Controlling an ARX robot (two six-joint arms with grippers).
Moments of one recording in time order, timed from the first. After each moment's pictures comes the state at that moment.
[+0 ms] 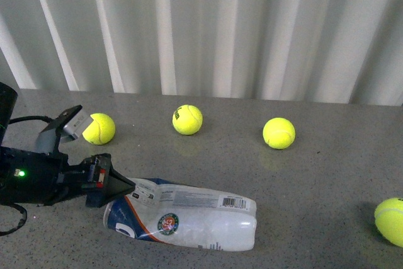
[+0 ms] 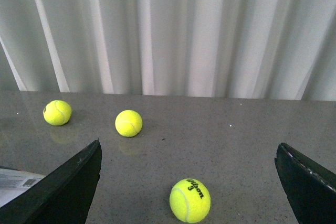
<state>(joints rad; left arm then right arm) -0.02 2.08 0.90 0.32 0.58 0.03 0.00 0.00 0.00 0.00 0.00 -0.01</state>
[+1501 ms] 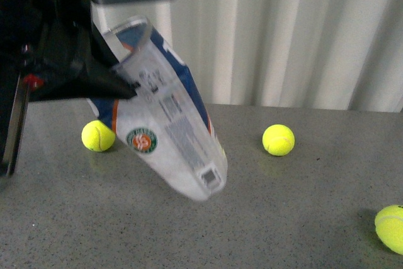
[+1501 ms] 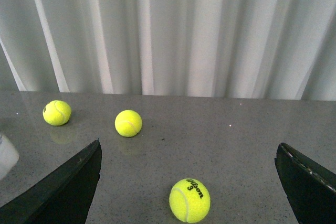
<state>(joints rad) -0.35 1.39 1.04 -0.44 0.24 1.14 0.00 0.00 0.00 0.00 0.00 -0.01</state>
